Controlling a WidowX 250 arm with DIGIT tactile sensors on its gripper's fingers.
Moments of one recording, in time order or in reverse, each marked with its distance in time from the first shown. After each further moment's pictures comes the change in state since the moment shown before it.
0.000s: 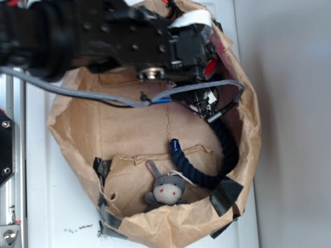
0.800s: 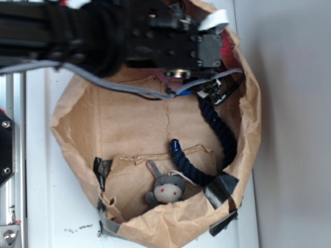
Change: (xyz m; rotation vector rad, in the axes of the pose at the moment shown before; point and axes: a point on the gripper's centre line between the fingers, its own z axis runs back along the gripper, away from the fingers) arm 0.011 0.018 -0.036 0.176 0.058 0.108
